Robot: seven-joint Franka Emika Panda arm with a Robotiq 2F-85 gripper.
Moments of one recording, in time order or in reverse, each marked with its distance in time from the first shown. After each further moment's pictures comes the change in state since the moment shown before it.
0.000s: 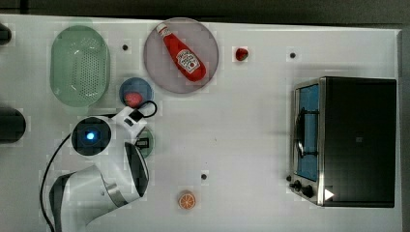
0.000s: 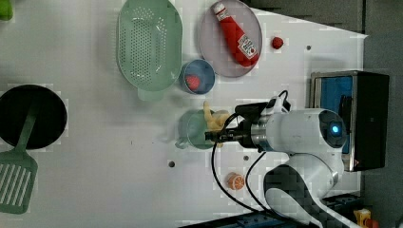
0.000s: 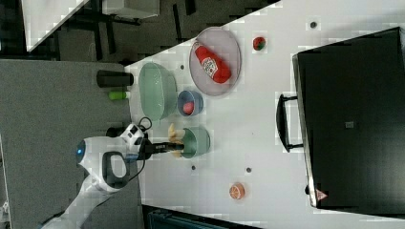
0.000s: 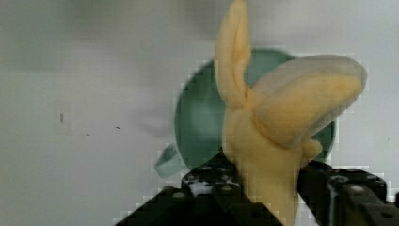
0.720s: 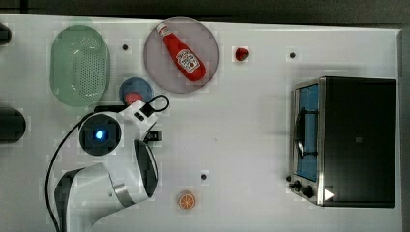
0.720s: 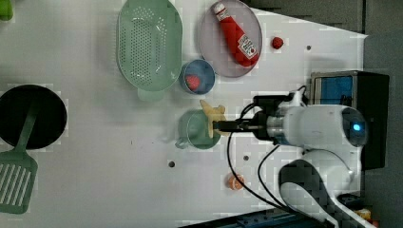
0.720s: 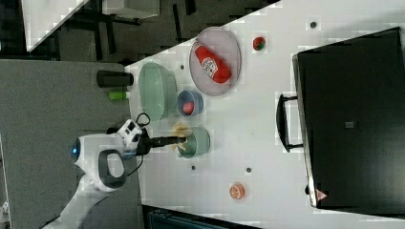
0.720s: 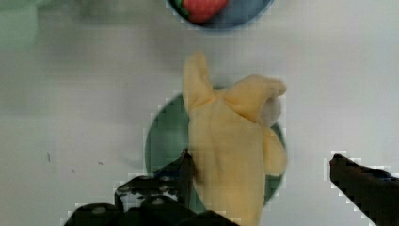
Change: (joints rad) arm -0.006 -0.078 -0.051 0.008 -0.019 0.000 0.023
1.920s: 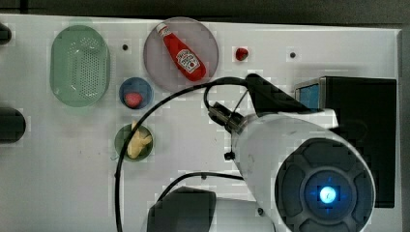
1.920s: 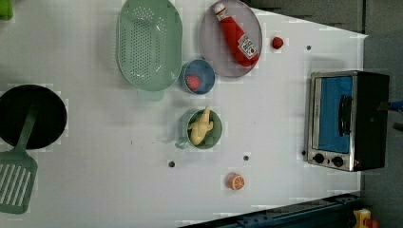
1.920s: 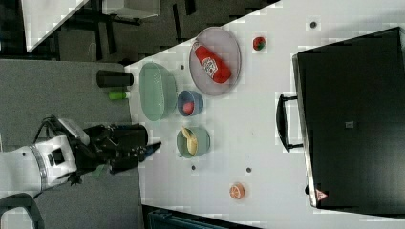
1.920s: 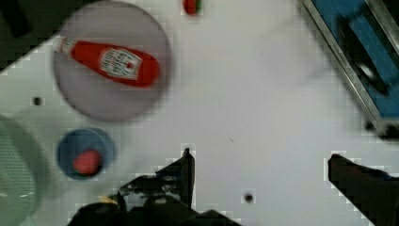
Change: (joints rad) arm -0.042 -0.426 -0.467 0.301 -0.024 -0.622 0.153
